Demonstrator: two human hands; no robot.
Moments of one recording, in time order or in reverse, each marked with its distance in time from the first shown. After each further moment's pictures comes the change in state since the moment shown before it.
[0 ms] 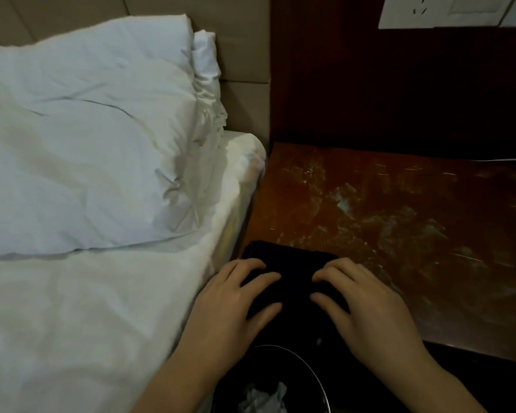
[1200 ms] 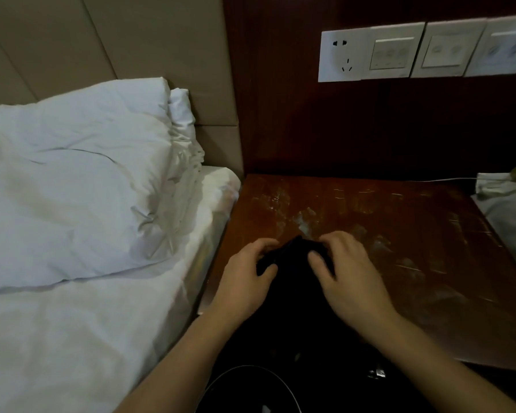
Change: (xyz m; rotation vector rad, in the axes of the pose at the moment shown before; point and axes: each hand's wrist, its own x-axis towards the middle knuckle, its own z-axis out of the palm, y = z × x) left_hand 0.091 0.064 -0.005 -0.461 -0.095 -0.312; right_hand 0.023 0.043 -0.047 0.072 0.116 0.263
